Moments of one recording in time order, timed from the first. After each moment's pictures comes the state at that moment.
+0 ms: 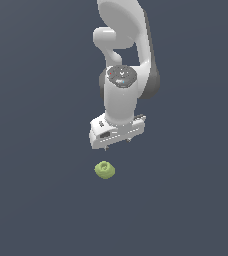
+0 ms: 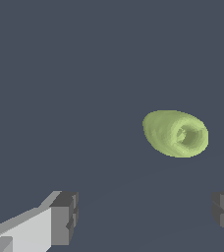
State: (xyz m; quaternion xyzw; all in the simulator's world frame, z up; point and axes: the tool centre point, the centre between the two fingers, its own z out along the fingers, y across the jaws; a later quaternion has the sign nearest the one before) arm 0.032 0.013 0.167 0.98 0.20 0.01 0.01
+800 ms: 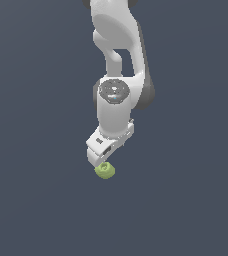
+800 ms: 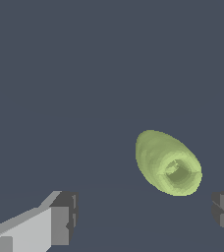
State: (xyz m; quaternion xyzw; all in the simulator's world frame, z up) arm 0.059 -0.005 0.147 0.92 0.39 0.00 0.01
